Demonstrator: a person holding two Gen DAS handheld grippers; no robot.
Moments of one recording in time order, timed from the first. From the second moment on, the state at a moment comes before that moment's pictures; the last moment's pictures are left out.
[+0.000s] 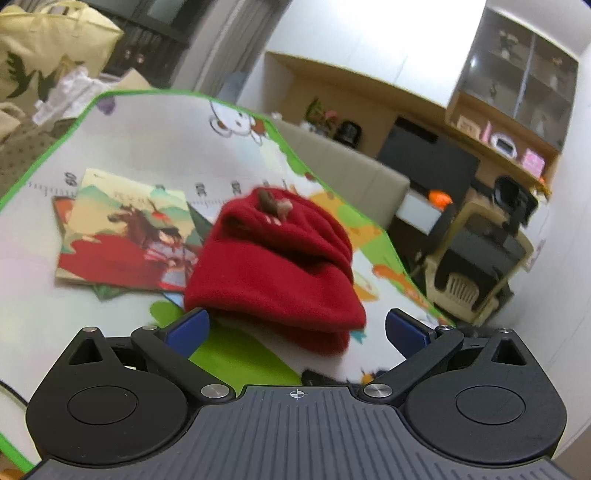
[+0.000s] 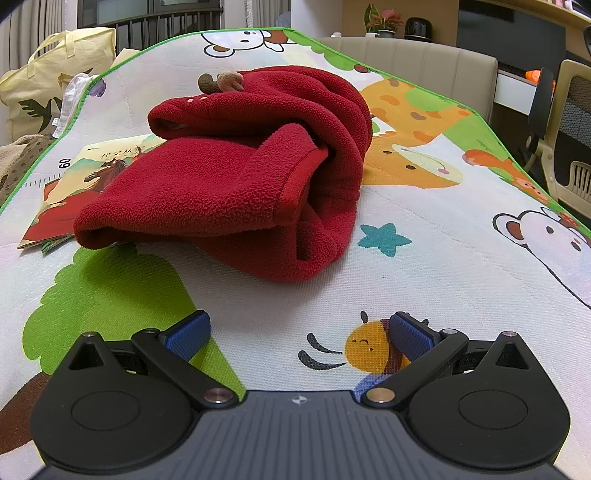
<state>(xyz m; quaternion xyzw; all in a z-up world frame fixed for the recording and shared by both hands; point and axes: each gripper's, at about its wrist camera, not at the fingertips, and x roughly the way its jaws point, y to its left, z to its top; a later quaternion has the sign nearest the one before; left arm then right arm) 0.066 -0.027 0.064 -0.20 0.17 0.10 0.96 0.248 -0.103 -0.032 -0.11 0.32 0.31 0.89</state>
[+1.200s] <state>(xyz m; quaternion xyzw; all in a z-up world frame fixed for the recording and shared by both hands) 0.070 -0.034 0.046 -0.10 0.26 0.05 0.96 0.248 -0.102 -0.032 -0.11 0.32 0.31 0.89</state>
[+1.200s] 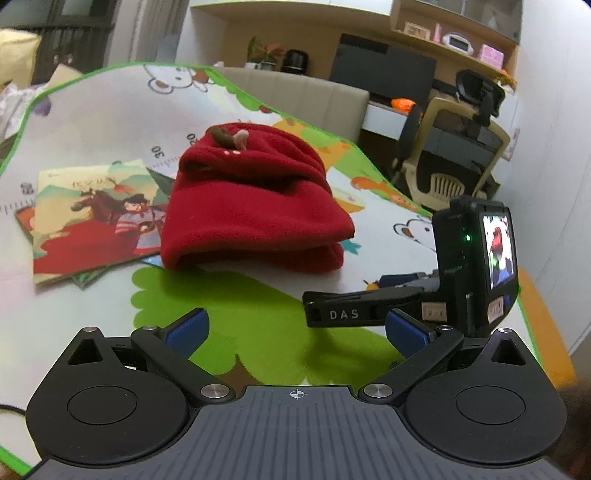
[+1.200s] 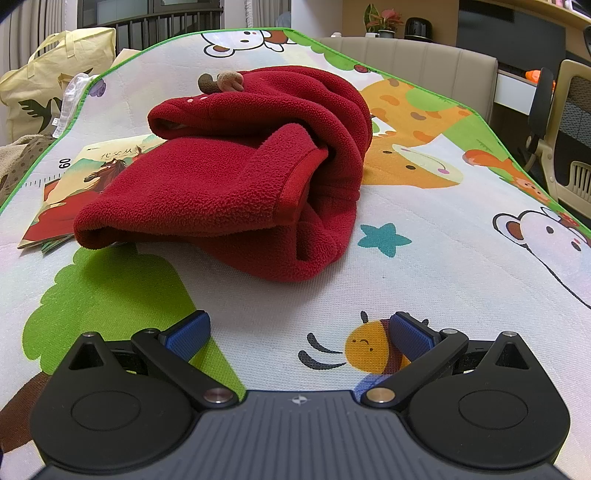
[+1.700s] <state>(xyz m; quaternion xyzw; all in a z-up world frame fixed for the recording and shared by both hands) 0.072 -0.022 0.038 -0.10 0.29 0.09 0.95 0.247 -0.103 -0.033 -0.11 0.32 0.31 0.89</state>
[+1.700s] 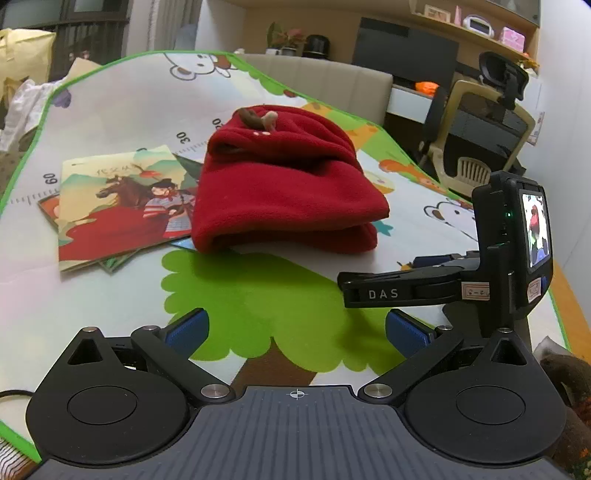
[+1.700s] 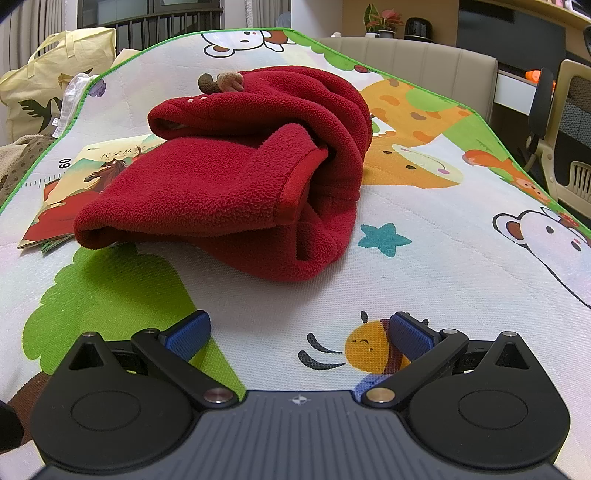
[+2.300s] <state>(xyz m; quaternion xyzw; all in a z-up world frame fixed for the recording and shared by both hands) 0.074 -0.016 0.037 -0.07 0.28 0.11 0.95 0.247 -0.103 -0.033 -0.11 0.32 0.31 0.89</state>
